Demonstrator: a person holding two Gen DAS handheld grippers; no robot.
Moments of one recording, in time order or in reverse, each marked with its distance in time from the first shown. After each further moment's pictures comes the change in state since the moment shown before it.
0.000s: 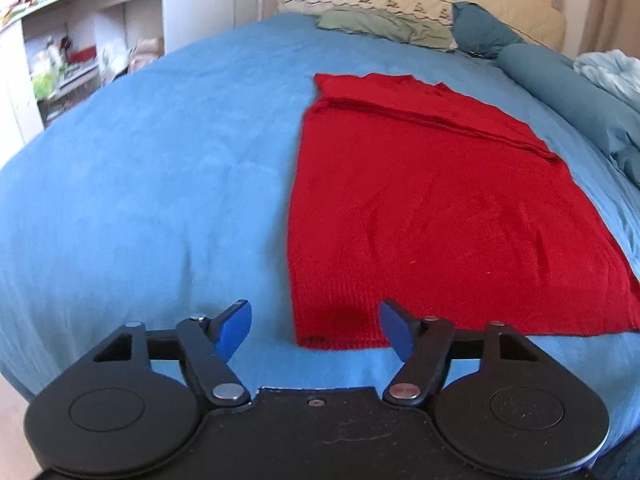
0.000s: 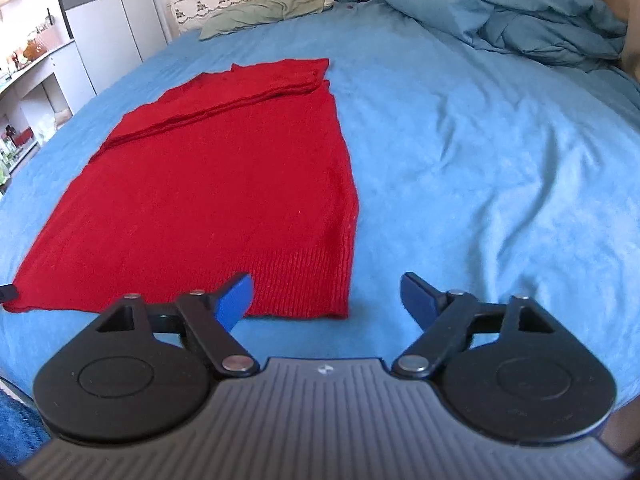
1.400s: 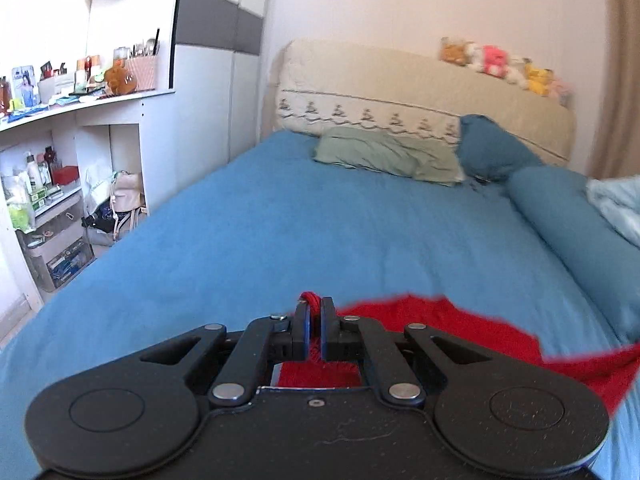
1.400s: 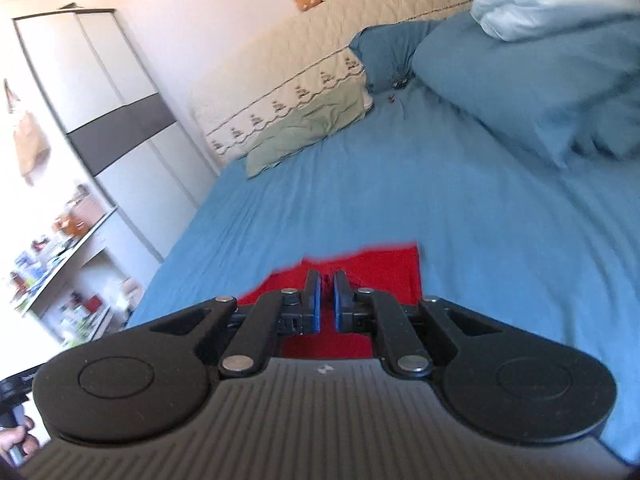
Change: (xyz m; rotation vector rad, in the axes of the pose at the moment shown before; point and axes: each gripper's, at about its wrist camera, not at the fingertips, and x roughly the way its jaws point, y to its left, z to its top) left arm 0.037 -0.055 0.315 -0.045 -0.285 0.011; right arm 0.054 0.012 0.294 0.251 -0.229 0.250
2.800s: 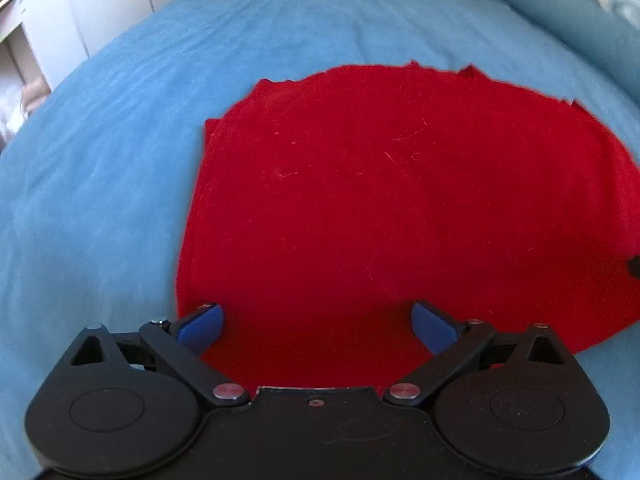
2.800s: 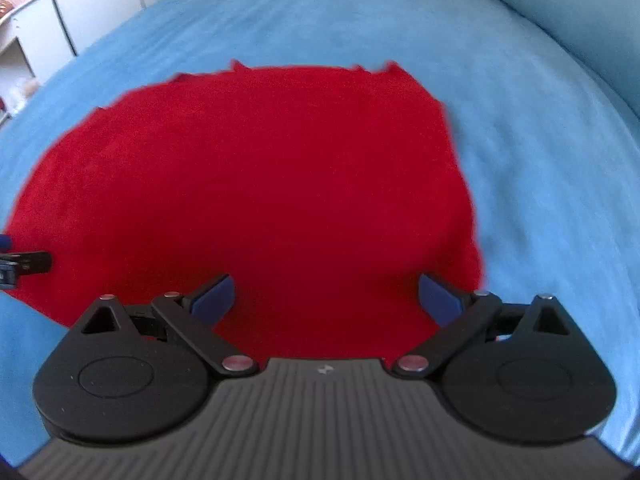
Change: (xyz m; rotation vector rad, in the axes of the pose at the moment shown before) left arm 0.176 -0.022 -0.144 0.242 0.442 -0.033; right arm 0.225 -0.008 -0.129 -0.370 0.384 -0.233
